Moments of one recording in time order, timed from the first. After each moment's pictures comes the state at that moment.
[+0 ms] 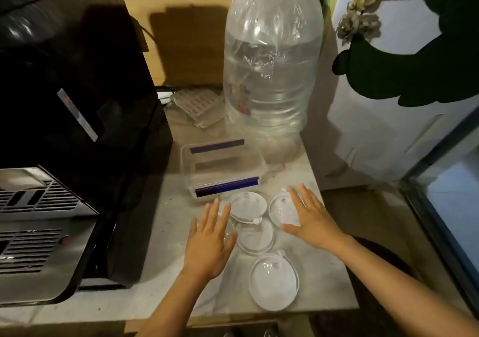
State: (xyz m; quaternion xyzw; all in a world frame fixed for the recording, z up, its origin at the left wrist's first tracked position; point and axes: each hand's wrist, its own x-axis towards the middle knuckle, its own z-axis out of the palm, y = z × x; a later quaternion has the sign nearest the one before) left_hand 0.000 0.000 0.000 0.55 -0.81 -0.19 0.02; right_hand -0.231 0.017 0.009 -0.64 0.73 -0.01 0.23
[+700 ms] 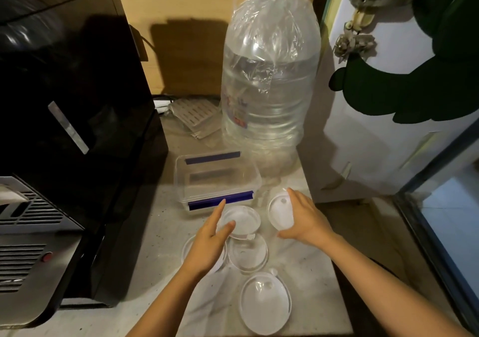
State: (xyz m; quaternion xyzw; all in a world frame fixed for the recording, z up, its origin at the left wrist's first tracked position) left_hand -0.024 -0.017 0.033 0.52 -0.60 -0.54 0.27; right_hand -0.238 -0.011 0.032 -0.62 0.74 -0.07 0.25
